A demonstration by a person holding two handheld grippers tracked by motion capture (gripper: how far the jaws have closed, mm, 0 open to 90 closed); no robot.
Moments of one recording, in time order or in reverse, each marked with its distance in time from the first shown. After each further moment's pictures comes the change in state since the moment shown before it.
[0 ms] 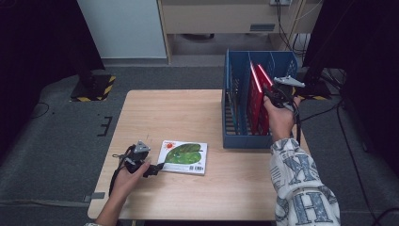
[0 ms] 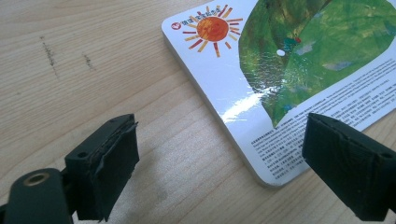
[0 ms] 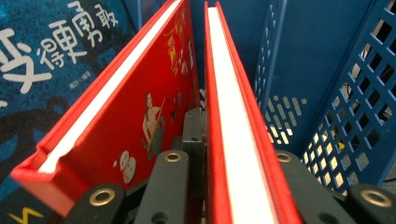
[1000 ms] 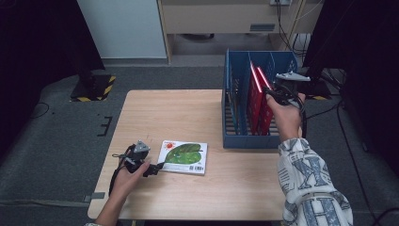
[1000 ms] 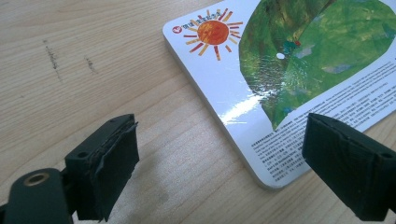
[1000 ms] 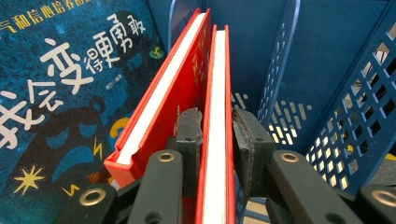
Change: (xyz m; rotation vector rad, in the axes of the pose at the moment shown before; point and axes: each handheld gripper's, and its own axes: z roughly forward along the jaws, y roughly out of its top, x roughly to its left) left arm 0.000 0.001 -0.001 -0.004 0.002 0.003; right arm 0.001 0.020 -0.023 0.043 0.061 -0.042
